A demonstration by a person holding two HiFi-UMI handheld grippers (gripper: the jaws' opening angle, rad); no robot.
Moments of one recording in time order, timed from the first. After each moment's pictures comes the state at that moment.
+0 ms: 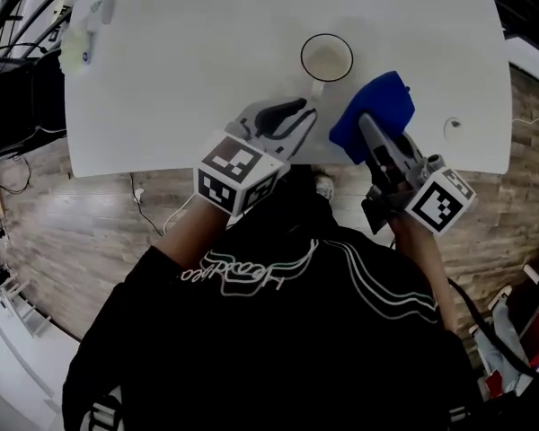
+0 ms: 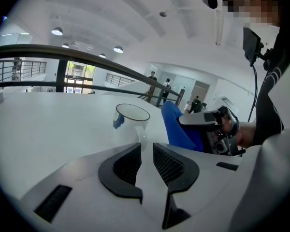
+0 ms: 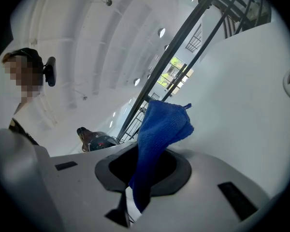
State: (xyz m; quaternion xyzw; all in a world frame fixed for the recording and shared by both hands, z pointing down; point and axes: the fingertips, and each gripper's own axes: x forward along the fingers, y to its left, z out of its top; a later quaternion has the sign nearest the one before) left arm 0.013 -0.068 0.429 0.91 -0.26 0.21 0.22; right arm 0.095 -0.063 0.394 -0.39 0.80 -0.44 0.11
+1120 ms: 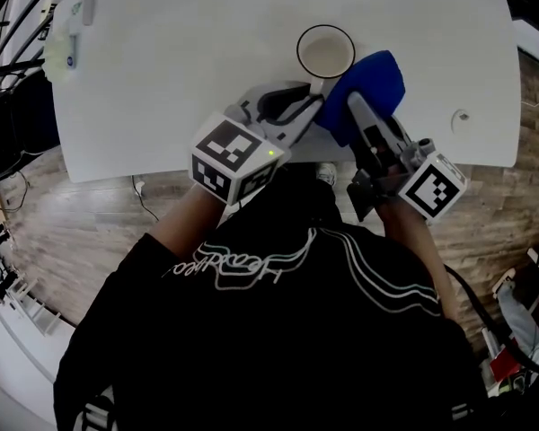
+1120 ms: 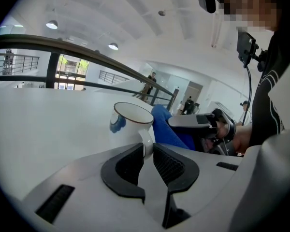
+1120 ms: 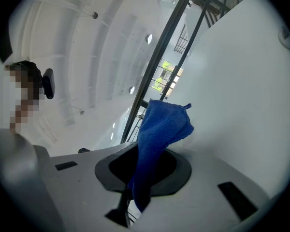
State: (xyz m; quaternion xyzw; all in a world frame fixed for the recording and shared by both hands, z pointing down) left arm 0.022 -0.091 0.442 0.93 -0.22 0.20 0.23; right arm 0.074 -0.096 0.412 -0.39 0.76 -0.48 0.18
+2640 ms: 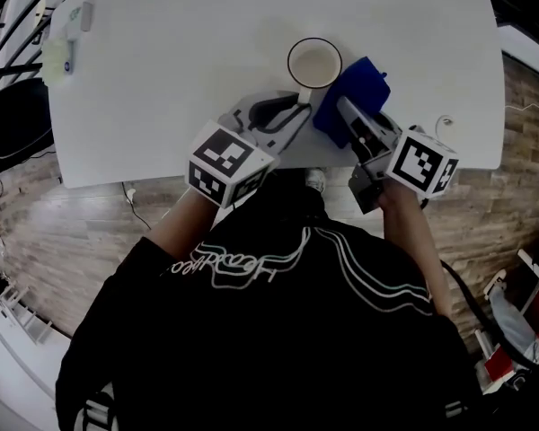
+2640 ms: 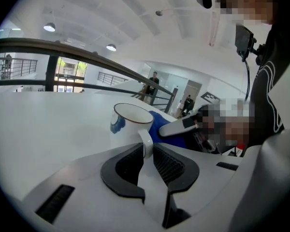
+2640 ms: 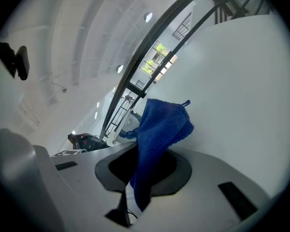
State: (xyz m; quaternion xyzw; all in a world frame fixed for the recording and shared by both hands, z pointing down) left arm 0.022 -0.090 0.441 0.93 -0.22 0.21 0.22; right arm 0.083 -0.102 0.449 -0.41 0.75 -0.52 0.02
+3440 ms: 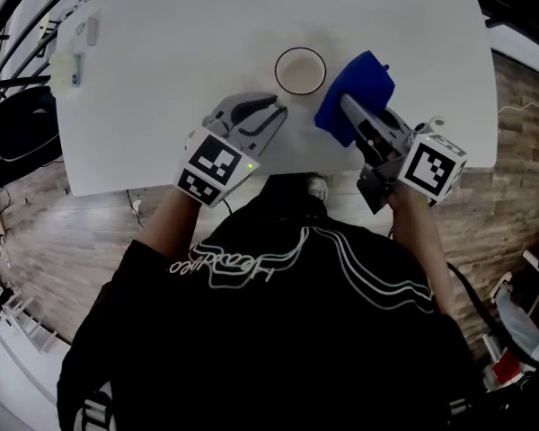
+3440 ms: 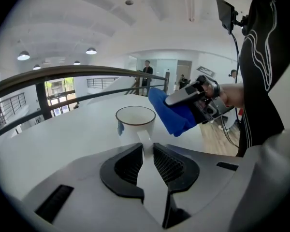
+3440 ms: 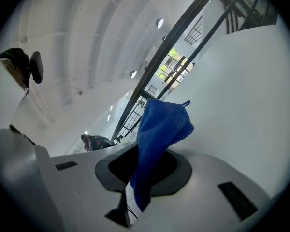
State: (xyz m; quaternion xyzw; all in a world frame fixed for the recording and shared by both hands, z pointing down) left arm -0.003 -0.097 0.438 0.93 -0.20 0.30 0.09; right arm 0.092 -0.110 0.397 -0.37 0.80 -0.47 0.07
